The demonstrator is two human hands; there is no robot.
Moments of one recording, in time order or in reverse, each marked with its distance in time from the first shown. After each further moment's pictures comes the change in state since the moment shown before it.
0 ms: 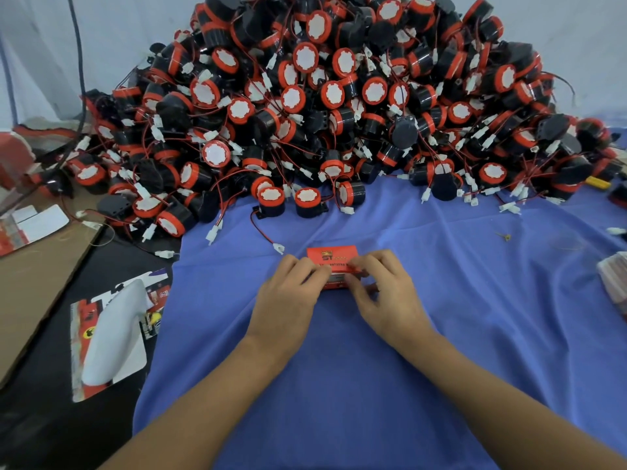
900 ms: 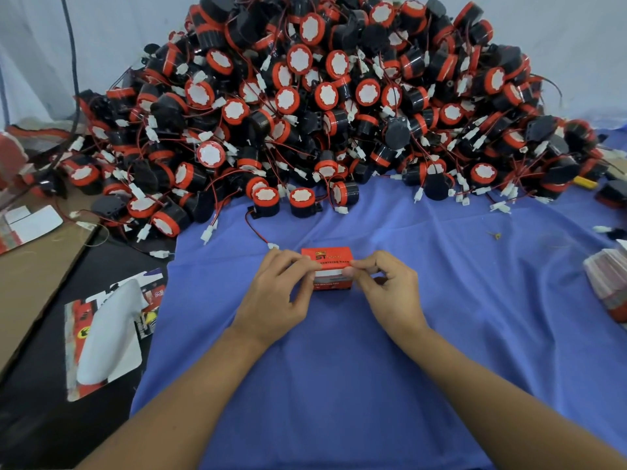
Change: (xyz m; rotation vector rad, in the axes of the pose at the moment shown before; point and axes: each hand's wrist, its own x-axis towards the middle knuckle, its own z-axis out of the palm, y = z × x) left_hand 0.000 -0.029 0.020 -0.285 0.137 0.035; right_hand 0.004 0.005 0.000 0.342 0.098 0.280
